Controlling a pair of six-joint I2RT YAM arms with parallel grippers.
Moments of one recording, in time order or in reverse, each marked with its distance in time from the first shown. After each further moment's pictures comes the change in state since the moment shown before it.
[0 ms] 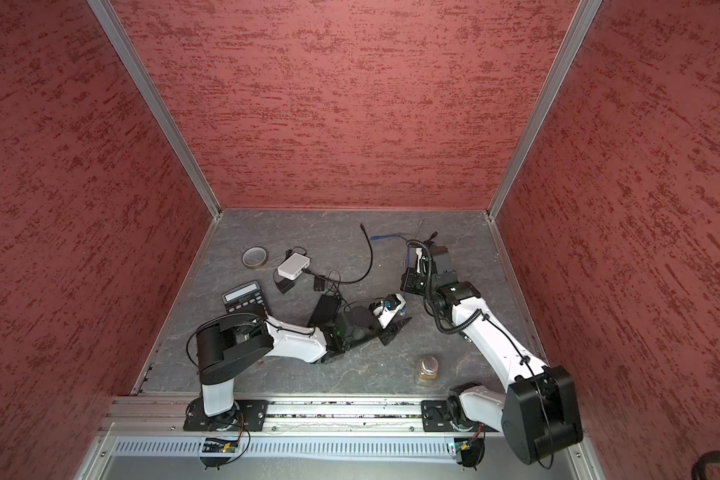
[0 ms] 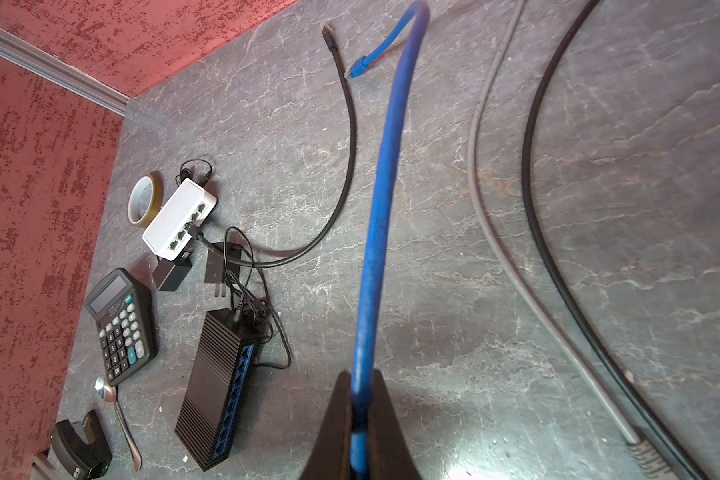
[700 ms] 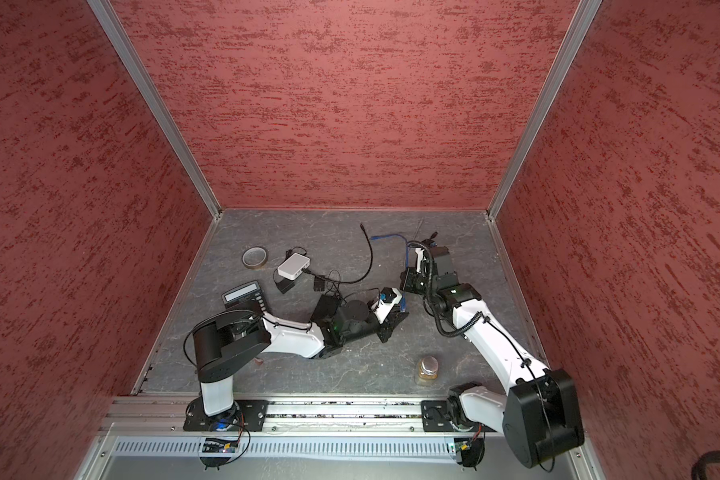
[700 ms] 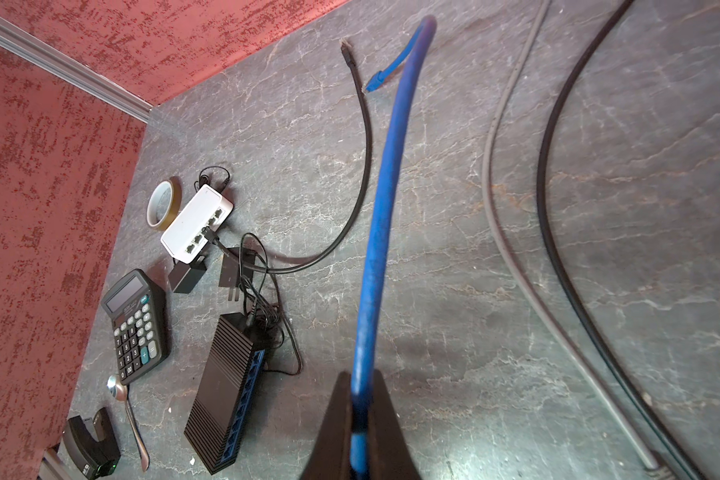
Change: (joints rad) left arm 0.047 -0.013 -0.002 -0.006 0.114 -0.118; right arm 0.002 -0.016 -0.021 0.054 -0.016 -0.005
